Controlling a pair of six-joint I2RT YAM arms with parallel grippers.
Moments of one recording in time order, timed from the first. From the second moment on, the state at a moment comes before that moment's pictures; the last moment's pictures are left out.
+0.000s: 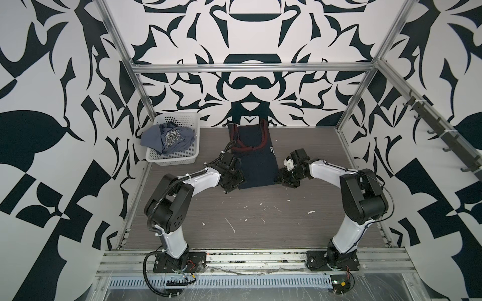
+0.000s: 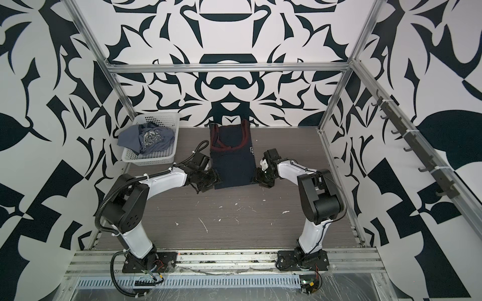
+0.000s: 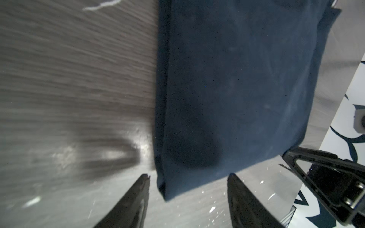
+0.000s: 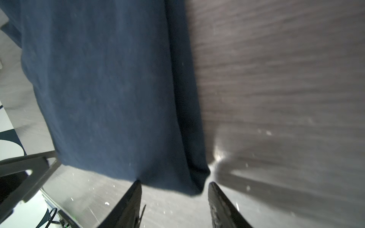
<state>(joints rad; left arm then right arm) -0.56 1.78 1.06 -0.33 0.27 -0.94 0.28 1.80 1.06 -0.47 -0.44 0.53</state>
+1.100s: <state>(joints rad) -0.80 1.44 0.86 -0.49 0.14 -0.99 0.51 1.29 0.72 -0.58 -0.28 0.65</state>
